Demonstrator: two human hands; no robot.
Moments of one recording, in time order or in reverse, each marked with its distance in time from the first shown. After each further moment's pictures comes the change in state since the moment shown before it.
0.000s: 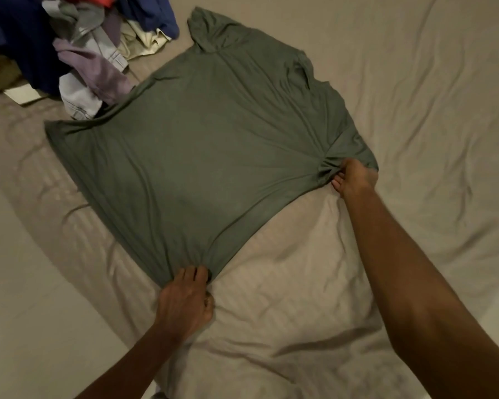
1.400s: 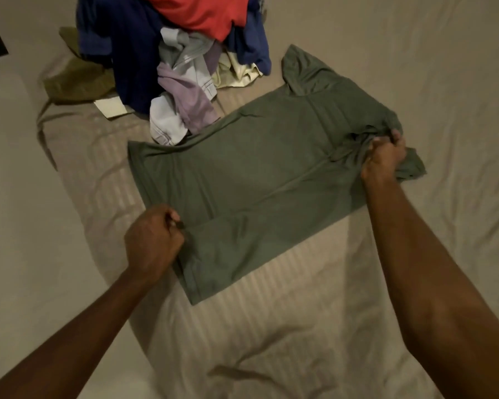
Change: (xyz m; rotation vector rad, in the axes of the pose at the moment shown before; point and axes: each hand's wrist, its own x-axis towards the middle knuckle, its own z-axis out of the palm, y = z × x) left_hand 0.134 -0.191 -0.127 -0.420 0.440 -0.553; right_hand 0.018 -0.027 0.255 0.179 -0.156 -0.517
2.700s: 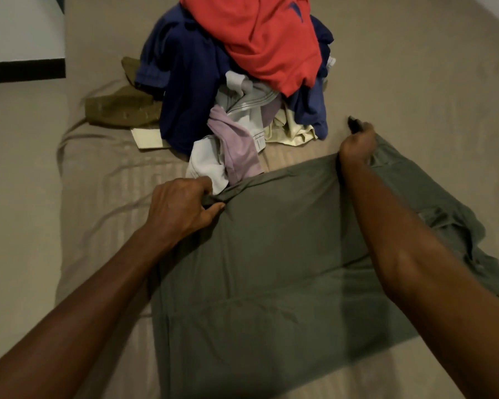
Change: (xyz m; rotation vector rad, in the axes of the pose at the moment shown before) left_hand 0.177 -0.003 0.036 0.196 0.175 0.377; right_hand 0.062 0.103 0.270 -0.832 -0.320 -0.474
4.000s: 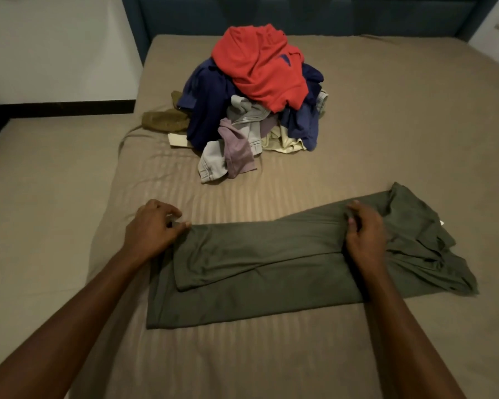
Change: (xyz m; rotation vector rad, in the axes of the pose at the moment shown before) left_hand -0.151 0.030 -0.026 -0.034 -0.022 -0.411; right_hand -0.164 0.119 -0.207 -0.063 -0.221 -0.656
